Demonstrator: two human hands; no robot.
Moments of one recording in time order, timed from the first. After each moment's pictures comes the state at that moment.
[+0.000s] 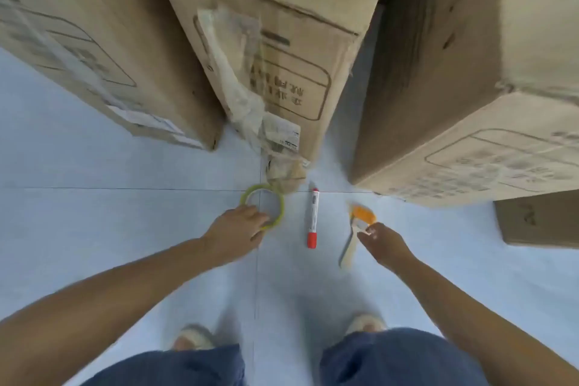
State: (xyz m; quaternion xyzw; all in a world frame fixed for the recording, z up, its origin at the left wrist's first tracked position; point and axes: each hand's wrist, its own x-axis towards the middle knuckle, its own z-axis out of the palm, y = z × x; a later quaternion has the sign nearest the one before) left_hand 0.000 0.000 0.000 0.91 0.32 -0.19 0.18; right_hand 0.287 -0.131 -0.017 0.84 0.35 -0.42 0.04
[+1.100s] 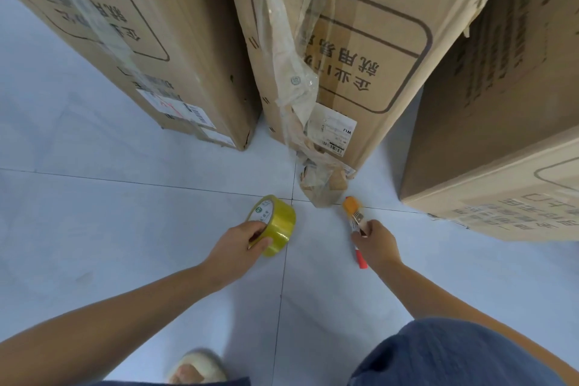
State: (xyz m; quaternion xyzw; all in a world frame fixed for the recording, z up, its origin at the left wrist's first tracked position) left_hand -0.047 -0.013 -0.035 0.71 0.56 0.02 0.43; right_hand 0.216 -0.069 -0.096 0.84 0.30 -0.43 -0.11
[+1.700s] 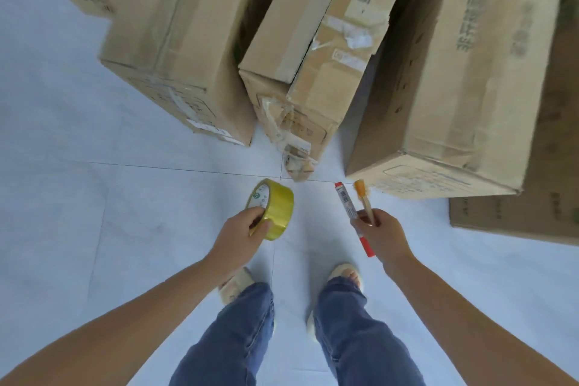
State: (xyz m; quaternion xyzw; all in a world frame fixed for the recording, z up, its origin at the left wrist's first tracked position) left_hand -0.018 -0.063 0.316 0.65 0.58 0.04 0.49; right_hand 0.232 -0.131 0.294 0.83 0.22 -0.49 -0.18
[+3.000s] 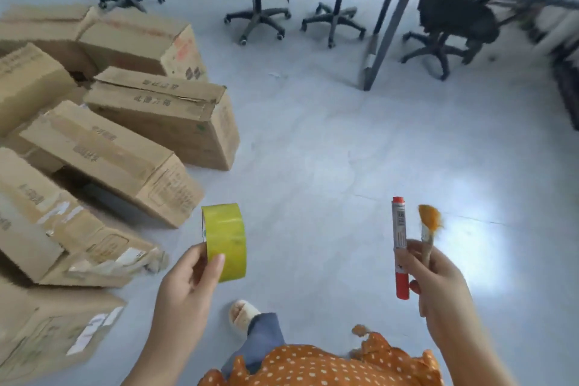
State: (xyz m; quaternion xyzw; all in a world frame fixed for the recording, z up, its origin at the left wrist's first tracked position) left_hand -0.104 -0.325 0.743 0.78 0.09 -0.04 0.62; right_hand -0.137 -0.630 0.734 0.72 -0.36 -0.01 -0.60
